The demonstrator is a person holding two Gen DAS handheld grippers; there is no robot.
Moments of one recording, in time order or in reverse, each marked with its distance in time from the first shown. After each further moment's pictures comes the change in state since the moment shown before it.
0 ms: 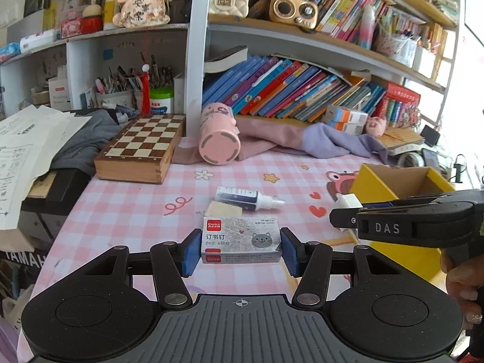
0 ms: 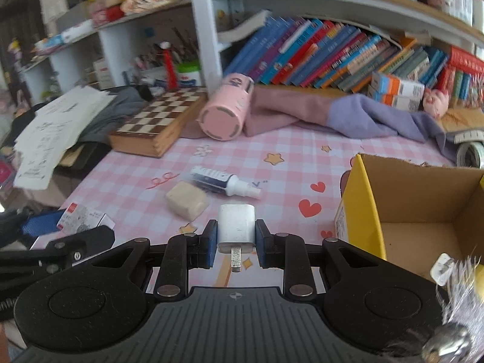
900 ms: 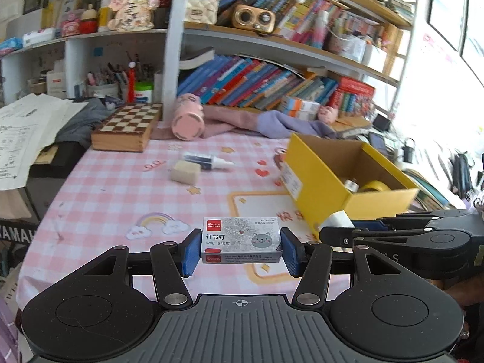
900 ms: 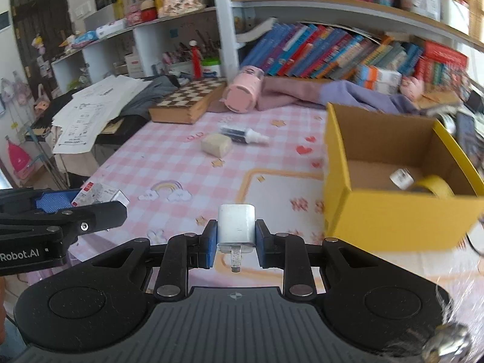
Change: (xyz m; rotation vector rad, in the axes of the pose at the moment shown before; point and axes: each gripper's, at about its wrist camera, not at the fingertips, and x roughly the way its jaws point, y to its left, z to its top) left arm -0.117 -0.046 -0.067 0.008 0.014 -0.102; right arm -0.136 0.017 -0.108 0.028 -0.003 0.012
